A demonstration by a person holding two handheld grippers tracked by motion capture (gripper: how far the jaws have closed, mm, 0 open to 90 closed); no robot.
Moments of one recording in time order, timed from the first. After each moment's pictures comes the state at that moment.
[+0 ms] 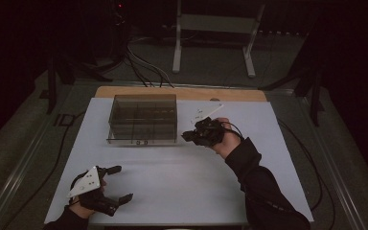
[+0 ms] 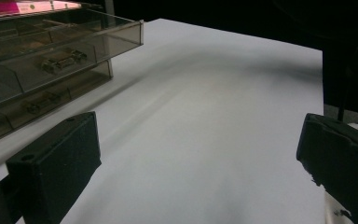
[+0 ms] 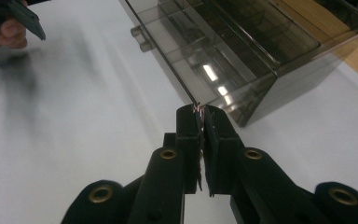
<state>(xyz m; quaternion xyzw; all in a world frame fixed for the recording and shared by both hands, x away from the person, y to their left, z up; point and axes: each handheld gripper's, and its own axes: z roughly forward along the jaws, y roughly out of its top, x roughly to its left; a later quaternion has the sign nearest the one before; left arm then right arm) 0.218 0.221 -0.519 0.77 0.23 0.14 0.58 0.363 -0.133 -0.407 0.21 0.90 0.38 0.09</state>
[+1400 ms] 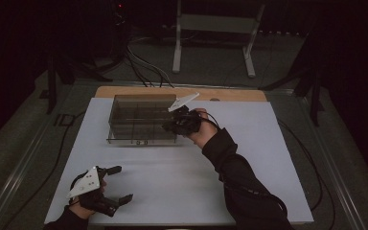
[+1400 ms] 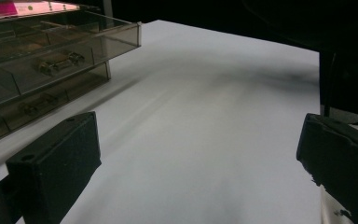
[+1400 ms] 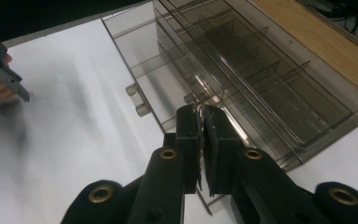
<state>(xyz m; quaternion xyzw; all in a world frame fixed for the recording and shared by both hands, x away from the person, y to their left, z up) 0.218 0.221 -0.518 0.77 0.22 0.14 0.58 0.394 -0.073 -0.406 0.22 0.89 0.39 0.08</state>
